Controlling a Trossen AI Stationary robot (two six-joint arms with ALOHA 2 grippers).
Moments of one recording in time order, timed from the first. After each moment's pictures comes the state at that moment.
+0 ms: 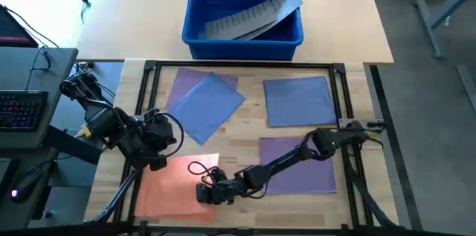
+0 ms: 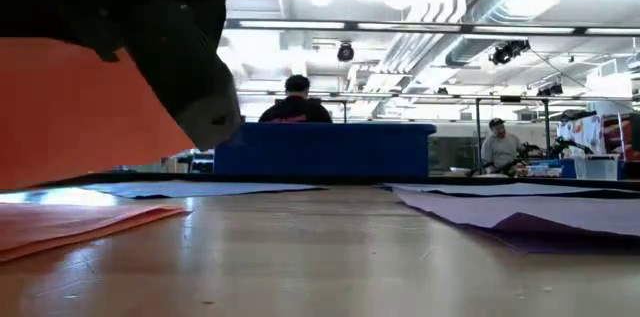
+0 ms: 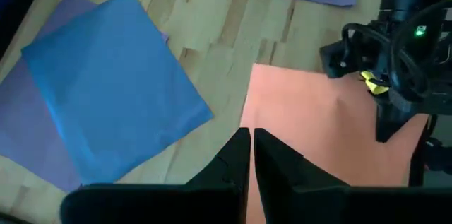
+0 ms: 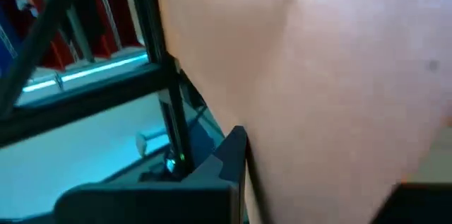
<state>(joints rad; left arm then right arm) -0.73 1.23 1.45 -1.42 -0.51 -0.91 0.44 2.48 1.98 -0.06 0.11 1.89</state>
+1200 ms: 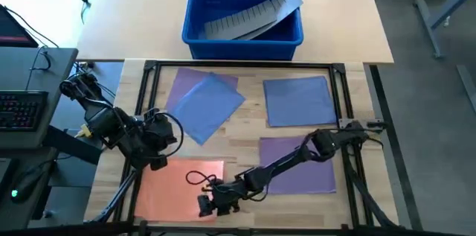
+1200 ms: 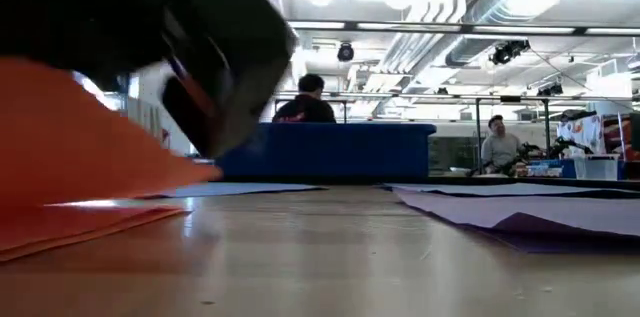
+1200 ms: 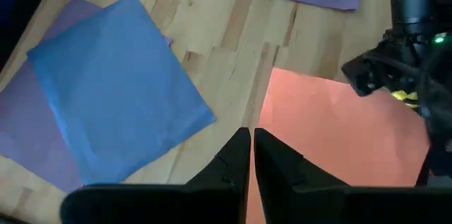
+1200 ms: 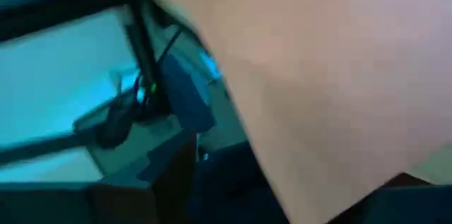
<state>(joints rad) -0.73 1.23 1.45 -1.42 -0.53 -0.91 0.45 2.49 1.98 -0.07 -0.15 1.89</state>
